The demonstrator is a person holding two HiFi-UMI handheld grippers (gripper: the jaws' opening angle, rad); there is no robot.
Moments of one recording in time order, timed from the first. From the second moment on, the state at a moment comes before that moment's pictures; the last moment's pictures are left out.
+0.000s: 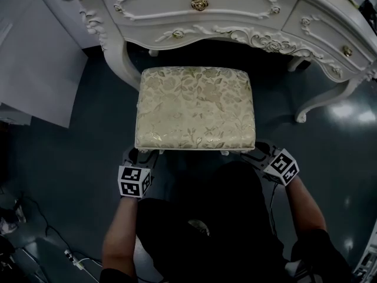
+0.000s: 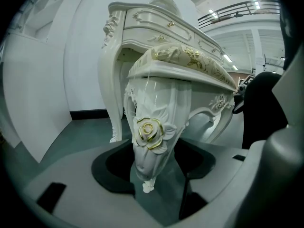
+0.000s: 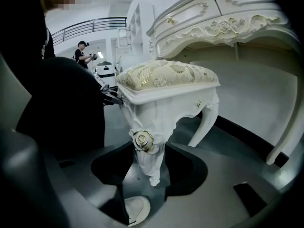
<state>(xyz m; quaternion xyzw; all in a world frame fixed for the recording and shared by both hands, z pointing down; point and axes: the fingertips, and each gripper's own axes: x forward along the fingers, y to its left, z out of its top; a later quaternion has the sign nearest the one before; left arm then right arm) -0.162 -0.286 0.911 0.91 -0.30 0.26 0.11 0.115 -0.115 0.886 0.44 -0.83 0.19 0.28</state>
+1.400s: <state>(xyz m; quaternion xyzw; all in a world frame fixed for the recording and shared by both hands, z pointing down) -0.174 -0.270 0.918 0.93 -0.27 0.23 0.08 0.103 -0.094 0.895 0.43 -0.84 0.19 0.29</state>
